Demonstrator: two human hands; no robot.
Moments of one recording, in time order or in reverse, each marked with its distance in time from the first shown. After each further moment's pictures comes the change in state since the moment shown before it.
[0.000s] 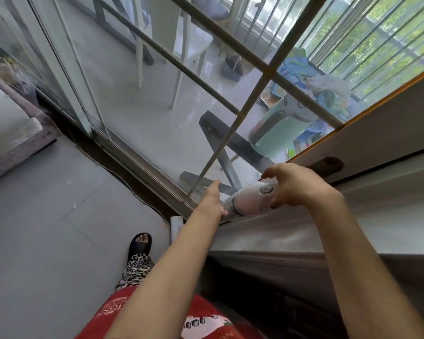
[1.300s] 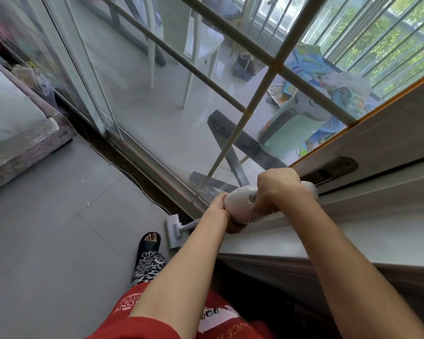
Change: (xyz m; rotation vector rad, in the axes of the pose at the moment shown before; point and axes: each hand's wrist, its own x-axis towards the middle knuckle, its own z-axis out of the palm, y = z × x) left_hand 0.040 -0.020 -0.005 -0.128 0.096 -0.319; right_hand 0.023 -0.040 0.018 -0.456 -0.077 -0.078
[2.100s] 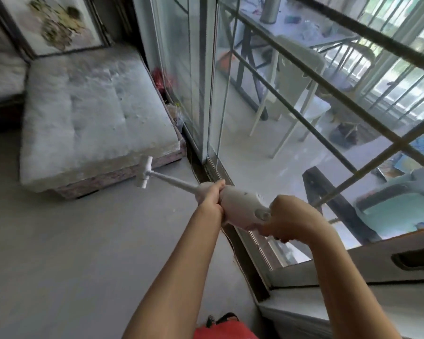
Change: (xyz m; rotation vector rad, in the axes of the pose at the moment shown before) left_hand -0.185 0.066 -0.178 -0.248 0.174 0.718; right_hand -0.078 -0.140 -0.080 0.503 0.133 -0.336
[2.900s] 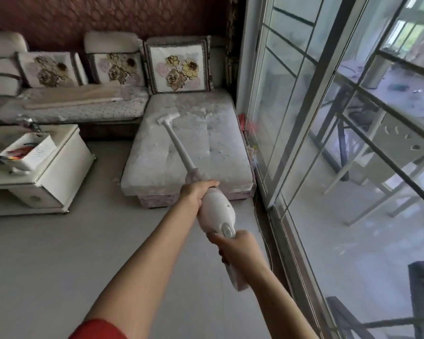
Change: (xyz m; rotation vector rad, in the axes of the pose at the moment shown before) left_hand 0.032 0.197 -0.244 -0.012 0.297 0.465; right_hand 0.016 -0.258 0.109 0.817 -0.138 -0.308
